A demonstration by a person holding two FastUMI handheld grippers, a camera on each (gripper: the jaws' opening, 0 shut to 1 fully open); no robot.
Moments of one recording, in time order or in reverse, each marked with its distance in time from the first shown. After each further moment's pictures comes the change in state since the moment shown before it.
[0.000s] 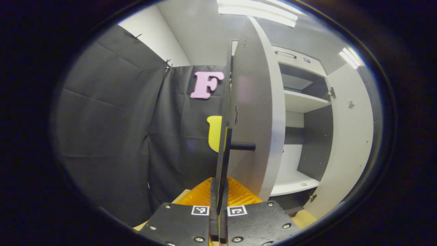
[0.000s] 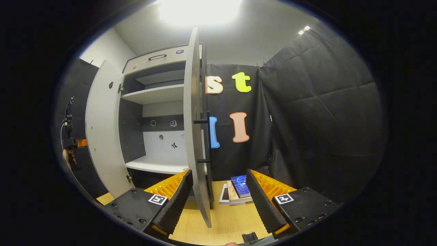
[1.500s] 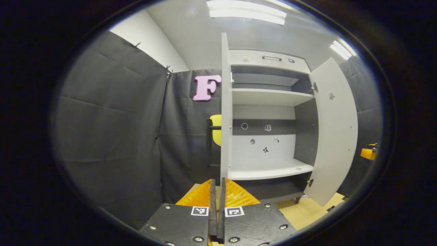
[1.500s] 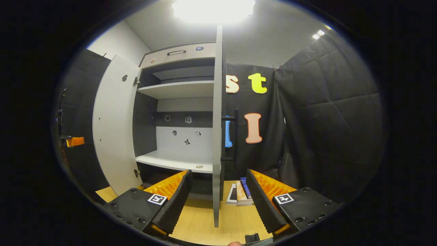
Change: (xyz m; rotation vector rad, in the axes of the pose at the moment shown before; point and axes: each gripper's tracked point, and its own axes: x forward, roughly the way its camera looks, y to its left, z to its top) left arm -0.134 0.004 -0.017 0.086 0.026 0.011; right arm -0.002 0.036 -0.007 -0.066 0.007 0.082
